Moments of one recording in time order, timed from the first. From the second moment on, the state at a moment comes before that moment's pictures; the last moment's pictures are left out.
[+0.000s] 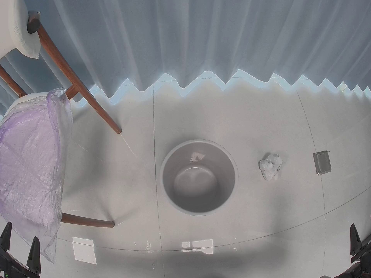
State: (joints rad) left arm 0.00 0.02 -0.02 -0.11 0.00 -0.01; right arm 0.00 0.02 -0.02 0.00 -0.07 0.04
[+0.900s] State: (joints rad) left arm -0.12 0.37 -0.31 -0.15 -0.09 0.02; right arm 0.00 0.02 -0.02 0.00 -0.07 0.04
